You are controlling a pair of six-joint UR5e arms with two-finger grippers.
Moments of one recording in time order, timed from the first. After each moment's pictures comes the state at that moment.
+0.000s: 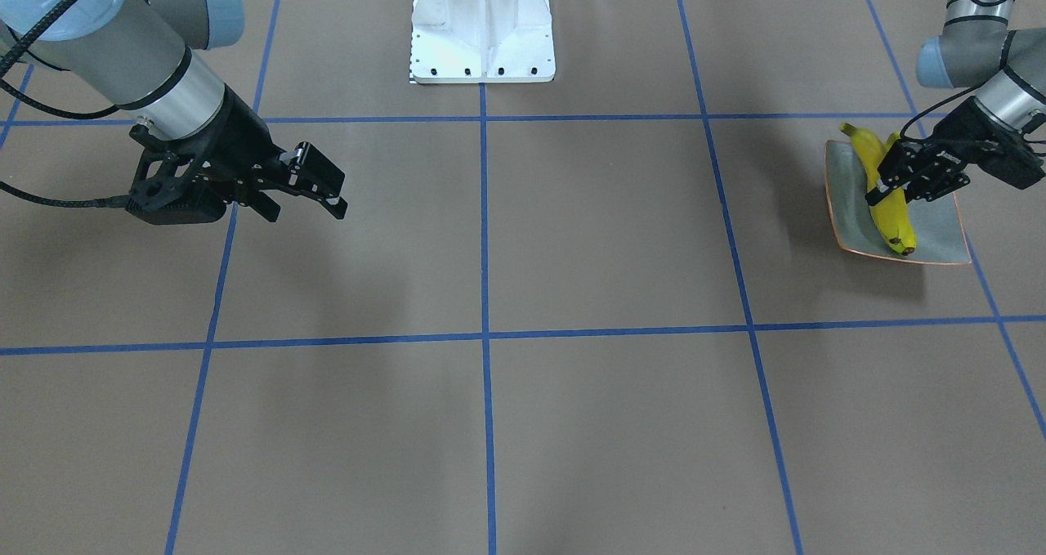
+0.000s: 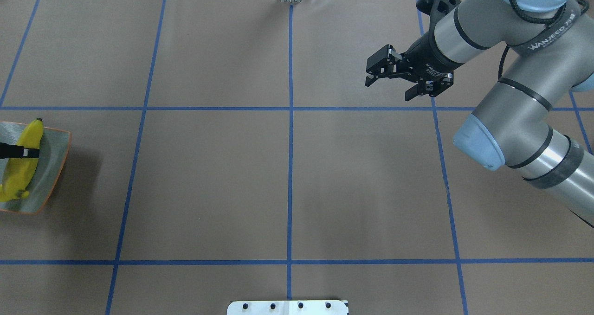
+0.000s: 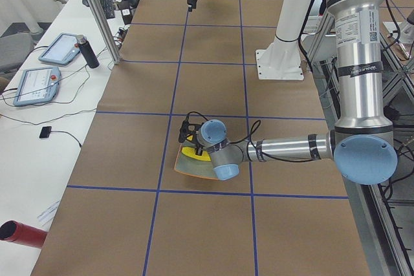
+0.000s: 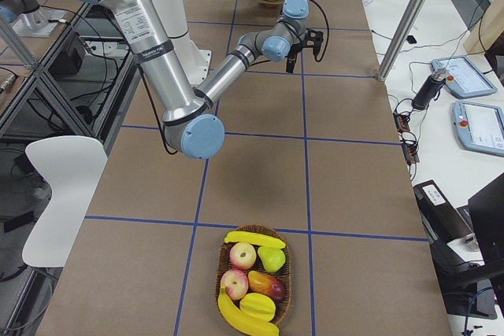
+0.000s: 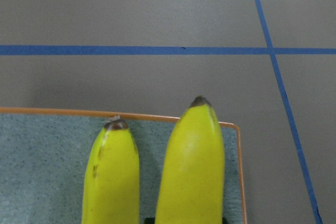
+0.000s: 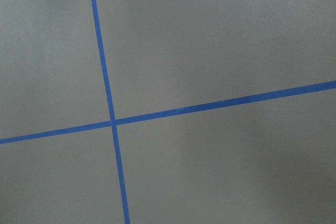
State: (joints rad) left arm -1.05 -1.43 -1.48 -2.89 -2.30 -0.95; right arm 0.89 -1.09 1.85 -1.38 2.25 1.27
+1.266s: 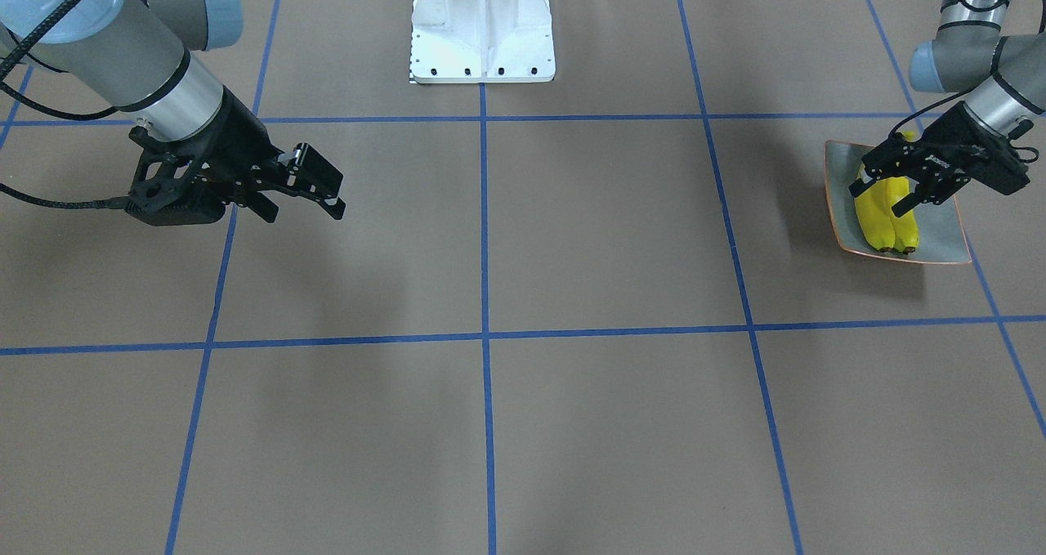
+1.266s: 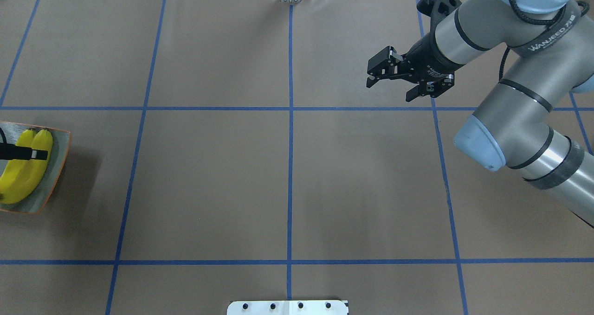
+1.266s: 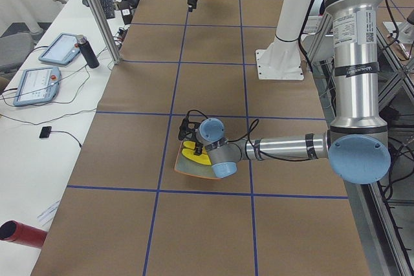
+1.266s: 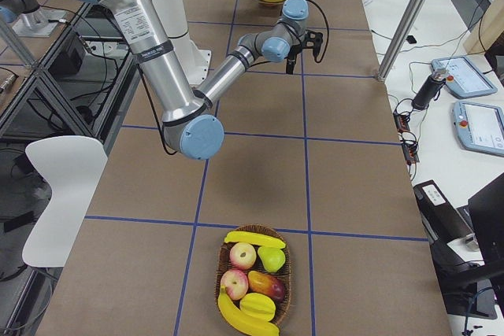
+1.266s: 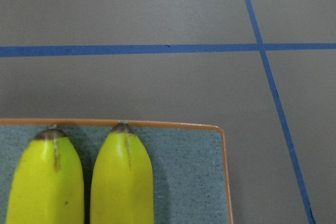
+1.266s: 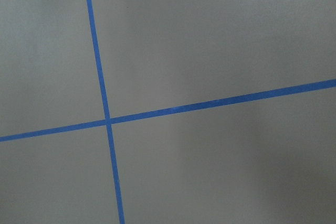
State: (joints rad) left arm -1.04 -1.45 -1.47 -2.89 -2.31 -0.93; right arm 0.89 -1.09 1.85 -1.38 2.25 1.26
